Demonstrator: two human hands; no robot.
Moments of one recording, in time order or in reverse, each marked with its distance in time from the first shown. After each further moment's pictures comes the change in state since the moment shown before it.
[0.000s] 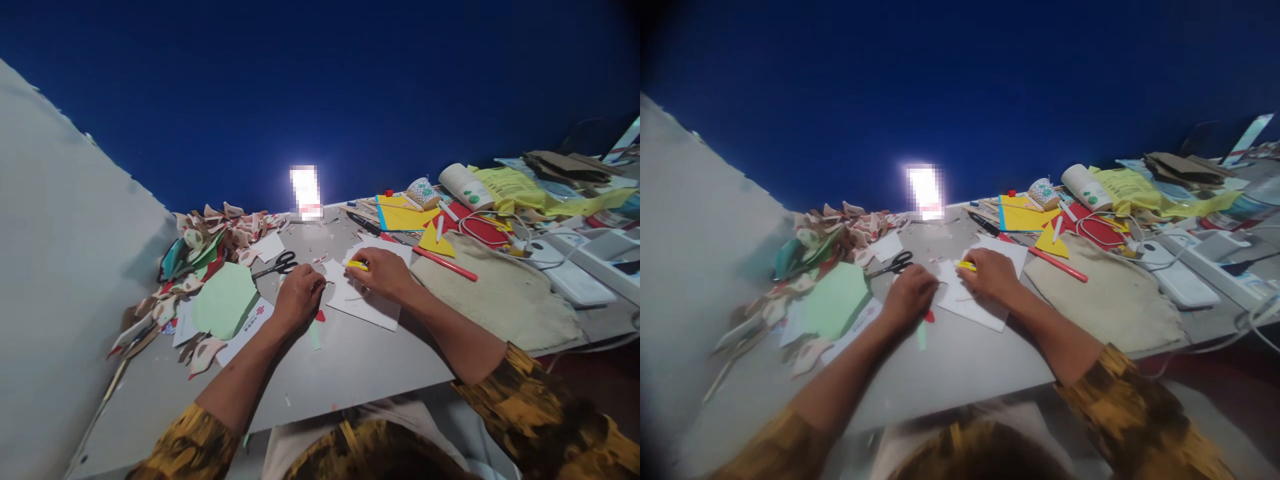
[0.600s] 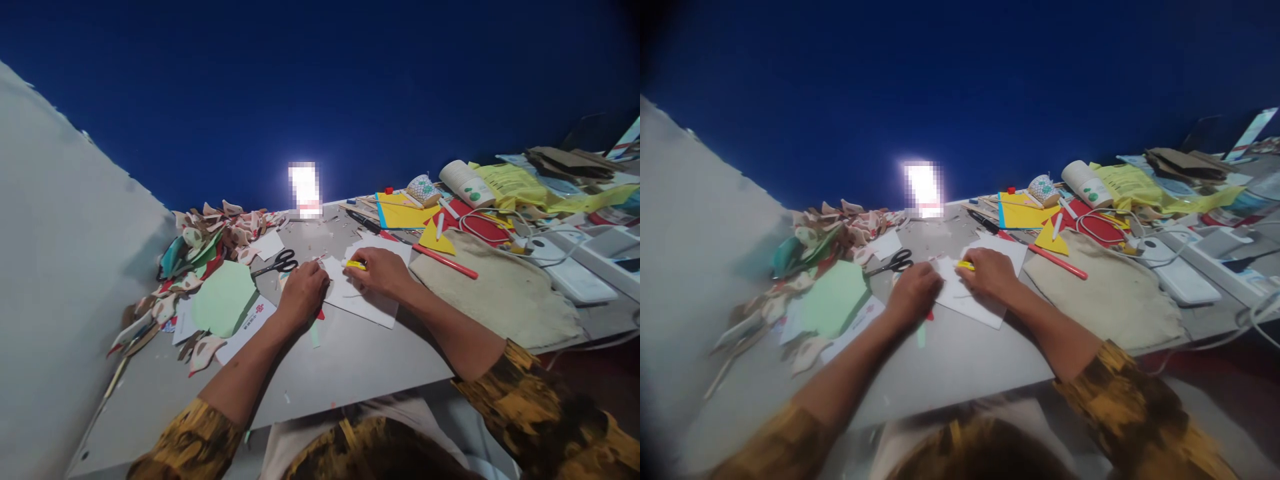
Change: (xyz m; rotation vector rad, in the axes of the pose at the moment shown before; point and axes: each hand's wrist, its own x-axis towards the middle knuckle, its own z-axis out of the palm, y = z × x) left_hand 0.008 0.012 0.002 0.161 -0.049 0.056; right_hand 0.002 0.000 0.003 -0.060 -0.055 0.018
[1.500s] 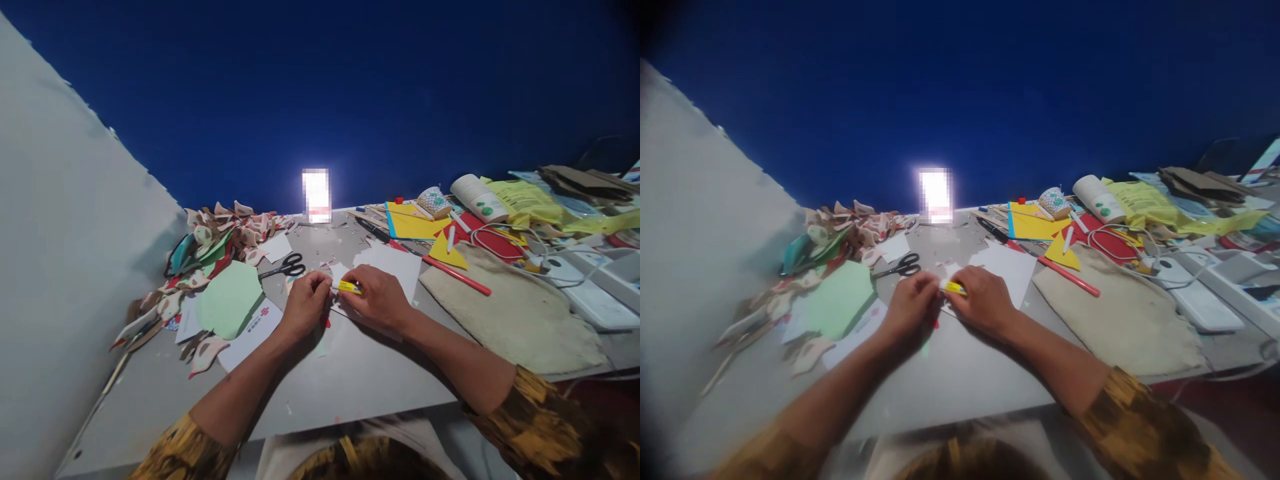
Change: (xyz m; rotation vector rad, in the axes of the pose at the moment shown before) left_hand -0.011 0.028 -0.010 -1.131 0.158 -0.703; right_hand -0.020 -0.016 0.030 0.117 0.206 -0.295
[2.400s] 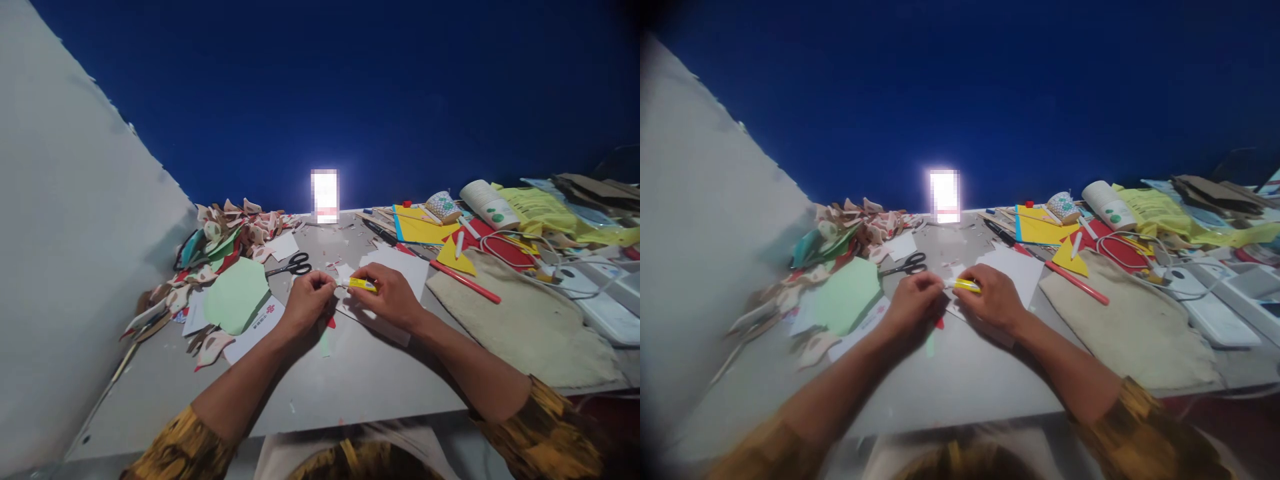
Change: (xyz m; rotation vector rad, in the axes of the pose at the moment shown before) left_hand 0.001 0.000 -0.003 -0.182 0.018 -0.103; right_hand 0.004 0.005 -0.009 0.233 0.014 0.017
